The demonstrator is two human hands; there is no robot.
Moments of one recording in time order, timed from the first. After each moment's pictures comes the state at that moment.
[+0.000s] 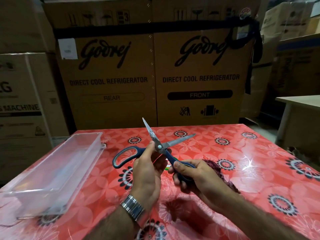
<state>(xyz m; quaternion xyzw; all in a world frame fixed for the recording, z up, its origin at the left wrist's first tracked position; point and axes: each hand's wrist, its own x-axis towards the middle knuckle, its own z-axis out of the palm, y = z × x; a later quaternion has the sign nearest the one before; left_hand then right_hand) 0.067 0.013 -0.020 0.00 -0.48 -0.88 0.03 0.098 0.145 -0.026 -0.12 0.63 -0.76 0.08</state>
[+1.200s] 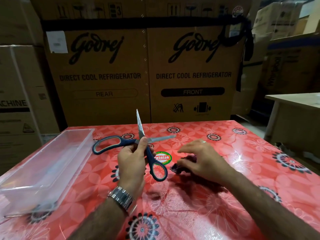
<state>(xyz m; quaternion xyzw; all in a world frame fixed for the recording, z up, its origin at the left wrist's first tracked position) 0.054 0.002 -0.023 0.00 -0.56 -0.82 0.11 0.060 0.200 -0.030 -0.20 0.93 -0.20 -0.23</state>
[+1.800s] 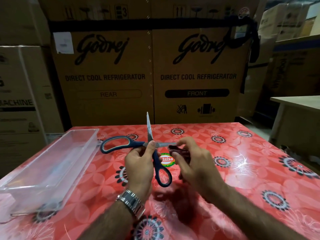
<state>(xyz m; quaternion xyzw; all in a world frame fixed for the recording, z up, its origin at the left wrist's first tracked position) 0.057 0.009 -0.030 0.01 -0.60 -0.78 0.16 0.082 0.147 -0.028 -0.19 0.84 -0.35 -0.37</state>
